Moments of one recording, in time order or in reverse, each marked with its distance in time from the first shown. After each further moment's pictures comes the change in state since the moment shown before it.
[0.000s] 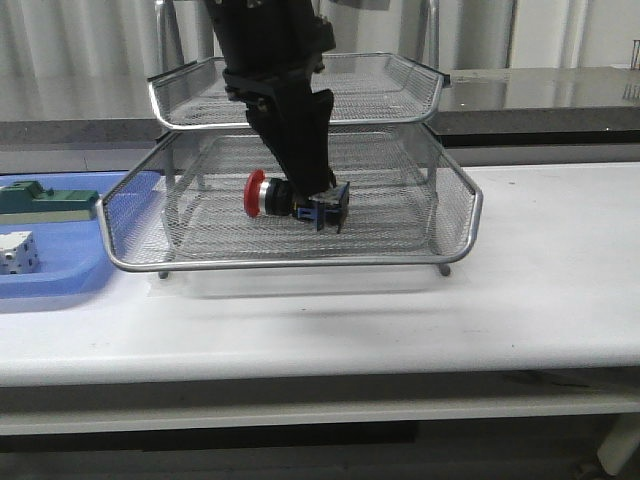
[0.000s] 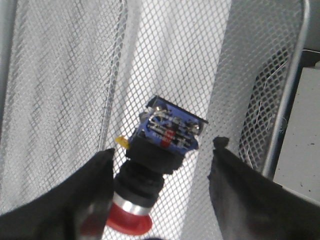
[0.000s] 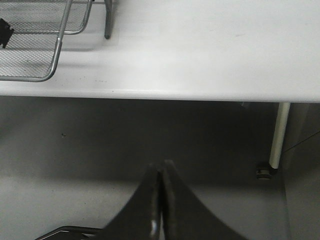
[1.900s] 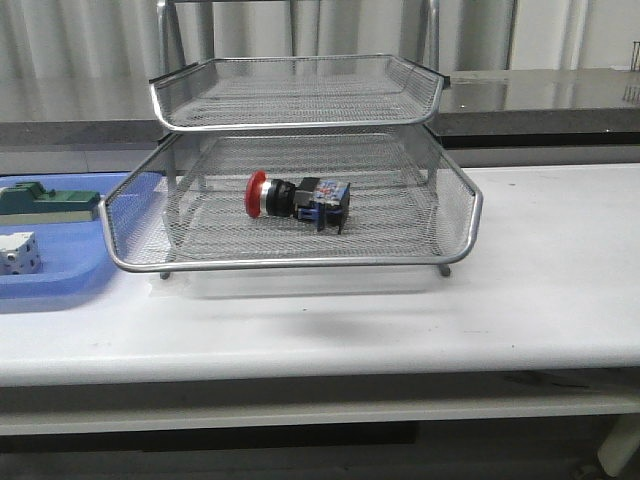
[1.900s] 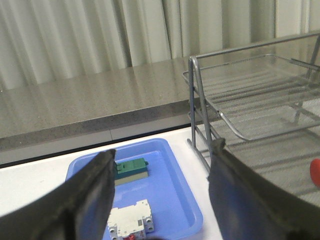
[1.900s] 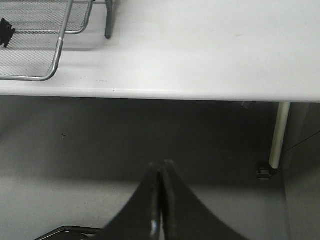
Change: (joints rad) left arm 0.522 -1.690 1.503 -0.224 -1.062 -0.283; right arm 0.000 0.000 0.000 0.000 0.000 0.000
